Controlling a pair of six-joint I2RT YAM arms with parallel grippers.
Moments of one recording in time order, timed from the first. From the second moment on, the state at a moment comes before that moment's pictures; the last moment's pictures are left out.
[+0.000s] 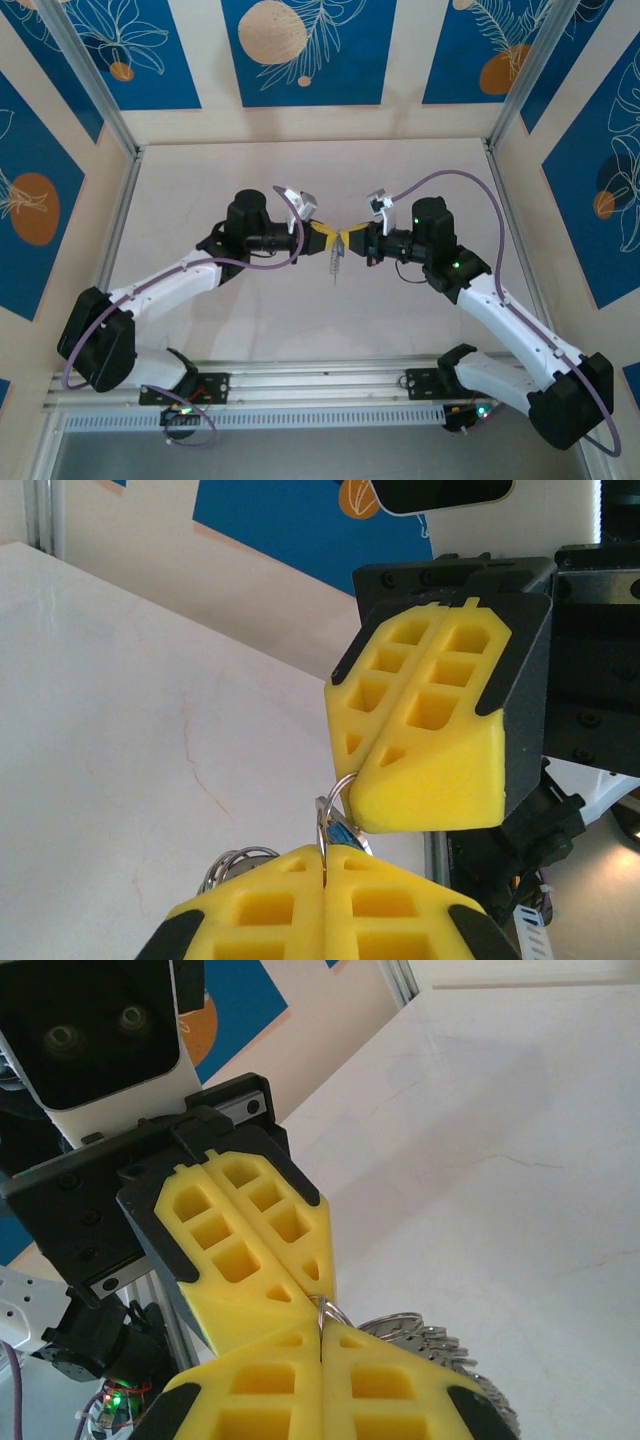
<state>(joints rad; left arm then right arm) -0.66 1.38 0.91 0.22 0.78 -0.20 0.50 1.00 0.81 -0.17 -0.60 0.32</state>
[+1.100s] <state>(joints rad) -0.66 1.35 0.88 0.29 0.73 -0.21 0.42 1.06 0.82 -0.19 -0.79 0.33</state>
